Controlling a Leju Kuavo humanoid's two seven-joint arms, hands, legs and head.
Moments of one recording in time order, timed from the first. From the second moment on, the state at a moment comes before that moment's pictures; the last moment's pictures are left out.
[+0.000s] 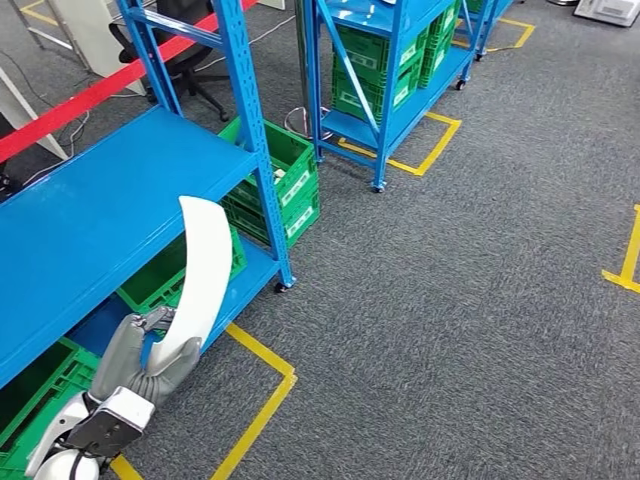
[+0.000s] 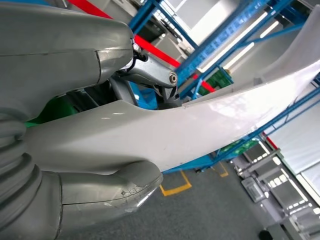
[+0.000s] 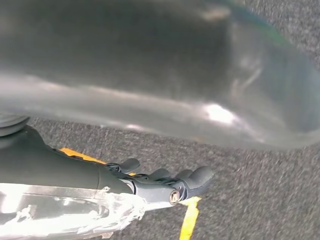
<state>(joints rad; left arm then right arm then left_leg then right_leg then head) 0.18 0.12 -0.44 -1.83 -0.49 0.07 -0.37 0.63 0.35 -0.41 -1.45 0.25 -0.05 0.01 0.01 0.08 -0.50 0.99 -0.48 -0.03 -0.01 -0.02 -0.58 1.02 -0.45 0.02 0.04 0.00</state>
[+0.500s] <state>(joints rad) 0.28 0.12 -0.30 -1.88 -0.47 0.08 -0.36 0.45 0.35 -0.52 -1.30 0.49 0.14 -0.18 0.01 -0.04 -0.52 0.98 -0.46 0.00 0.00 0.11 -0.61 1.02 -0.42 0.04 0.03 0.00</state>
